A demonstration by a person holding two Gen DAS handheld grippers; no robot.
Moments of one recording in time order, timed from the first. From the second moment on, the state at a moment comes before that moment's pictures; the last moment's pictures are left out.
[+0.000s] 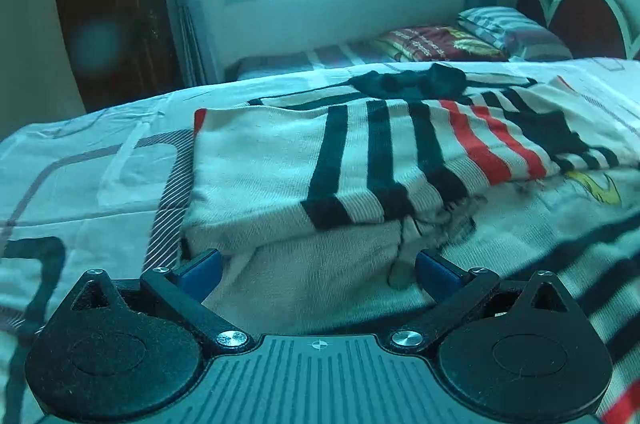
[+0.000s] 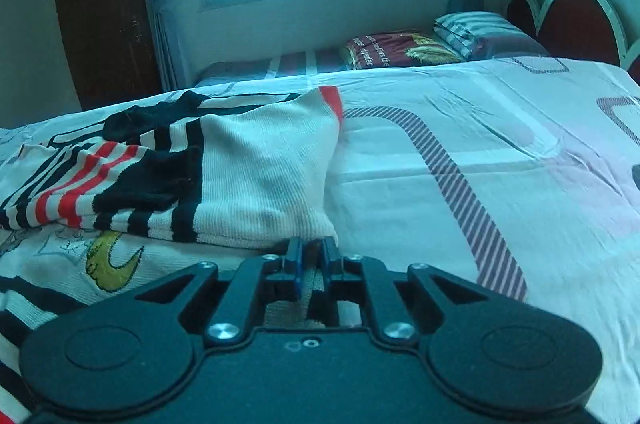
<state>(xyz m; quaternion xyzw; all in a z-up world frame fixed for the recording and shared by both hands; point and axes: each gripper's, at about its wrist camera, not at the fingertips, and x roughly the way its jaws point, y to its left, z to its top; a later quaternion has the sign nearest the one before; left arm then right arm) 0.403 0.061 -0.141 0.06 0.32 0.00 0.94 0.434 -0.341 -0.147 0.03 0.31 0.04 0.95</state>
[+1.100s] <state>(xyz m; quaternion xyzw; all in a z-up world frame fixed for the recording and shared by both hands) 0.189 0.162 -0.169 -0.34 0.37 -0.16 0.85 0.212 -0.387 -0.171 0.36 0.42 0.16 0.82</state>
